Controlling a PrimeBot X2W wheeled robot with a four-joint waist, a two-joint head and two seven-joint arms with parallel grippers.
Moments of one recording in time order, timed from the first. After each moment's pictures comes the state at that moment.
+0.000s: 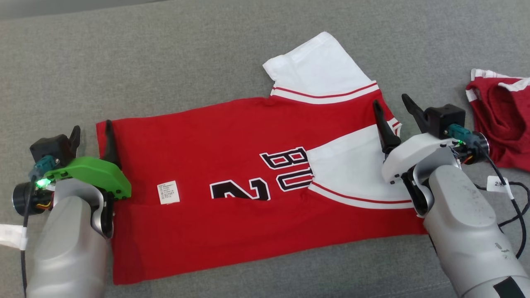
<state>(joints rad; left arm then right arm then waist) -0.64 0.18 -0.04 0.91 -0.31 -0.11 -0.26 -0.66 -0.08 0.09 0.76 0.17 0.13 -0.26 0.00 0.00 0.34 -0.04</state>
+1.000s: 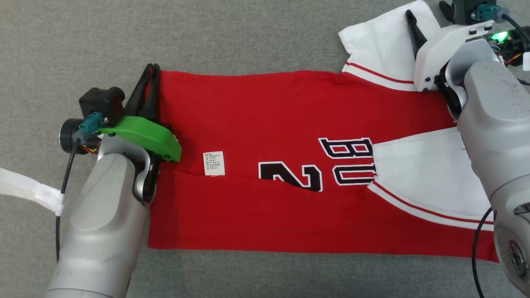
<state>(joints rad) -0.72 0.12 -0.27 0.72 -0.38 -0.13 -0.26 -1.17 -0.16 0.10 1.15 0.02 0.13 -0.13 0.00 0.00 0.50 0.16</state>
